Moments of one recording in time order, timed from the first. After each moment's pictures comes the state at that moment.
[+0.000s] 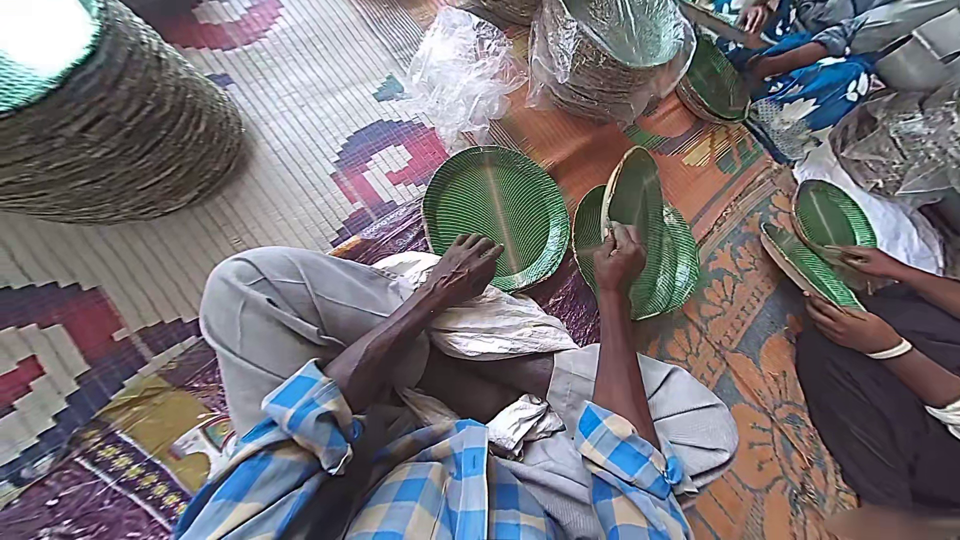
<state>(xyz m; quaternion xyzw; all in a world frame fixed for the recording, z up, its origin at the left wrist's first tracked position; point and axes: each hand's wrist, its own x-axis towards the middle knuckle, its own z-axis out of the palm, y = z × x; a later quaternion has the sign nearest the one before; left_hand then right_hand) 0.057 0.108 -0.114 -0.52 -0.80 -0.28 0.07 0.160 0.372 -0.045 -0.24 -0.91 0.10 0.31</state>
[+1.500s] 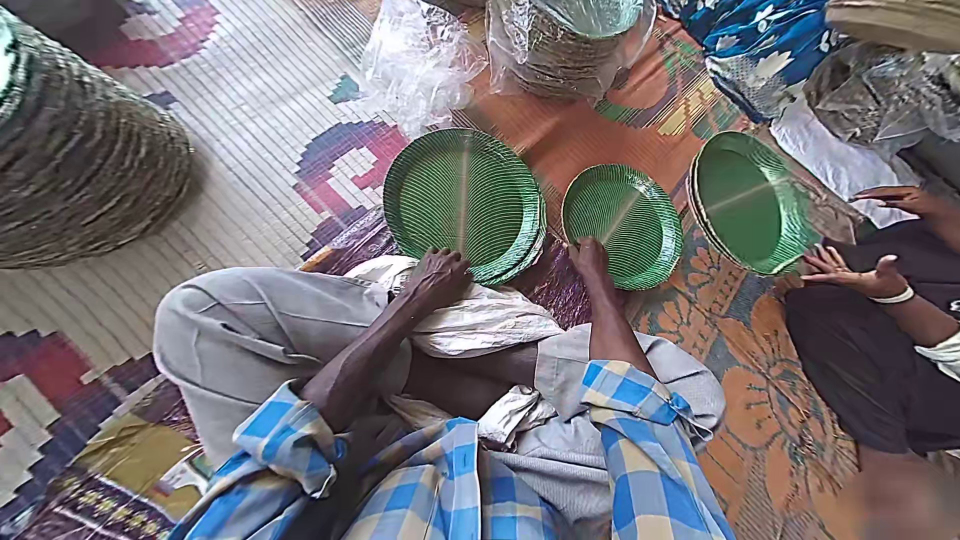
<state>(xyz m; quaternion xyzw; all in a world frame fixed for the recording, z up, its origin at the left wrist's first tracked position) 0.061 0.116 -0.117 -0.49 -0.85 -0.12 -0.17 0.175 0.434 -0.108 -0.38 -0.90 0.17 -0.10</state>
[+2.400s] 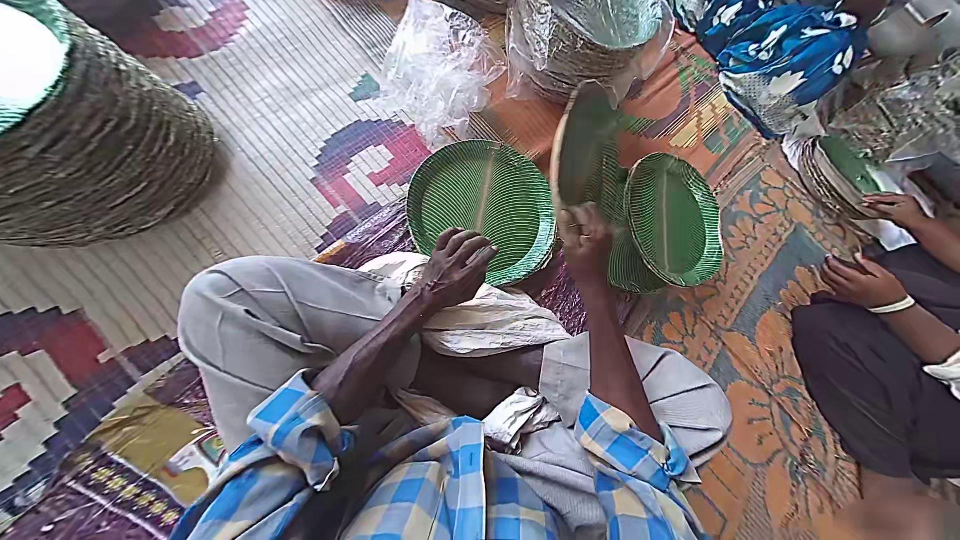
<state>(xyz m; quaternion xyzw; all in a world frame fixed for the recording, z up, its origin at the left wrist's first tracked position) 0.067 0.111 -0.112 -0.53 -0.71 -0.37 0.27 0.152 0.347 -0.034 -0.07 -0.91 0.21 0.34</state>
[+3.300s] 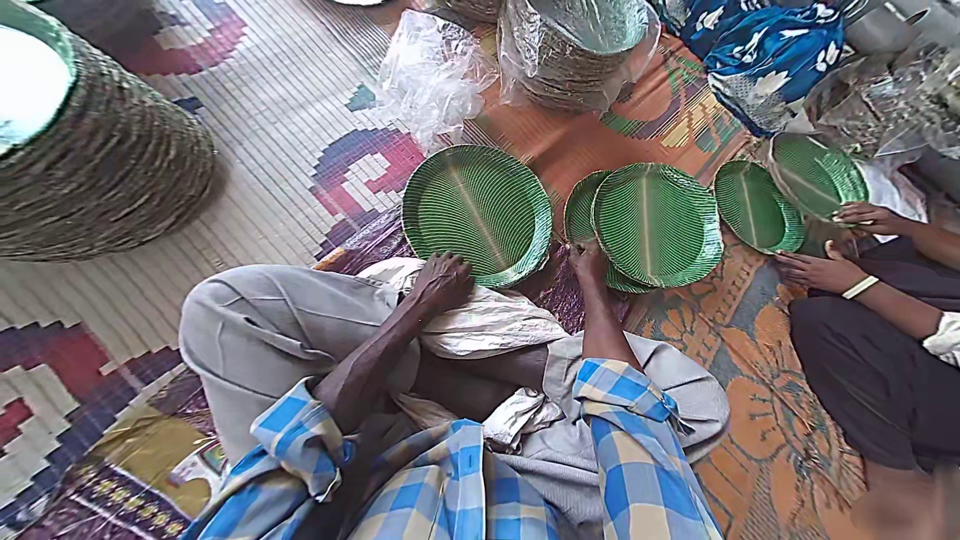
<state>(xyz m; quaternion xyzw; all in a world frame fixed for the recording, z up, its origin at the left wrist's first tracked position) 0.064 0.110 -0.105 -0.44 -0.87 -0.11 -0.20 0.167 0.413 -0.113 -0.43 -0.88 0.19 0.02</state>
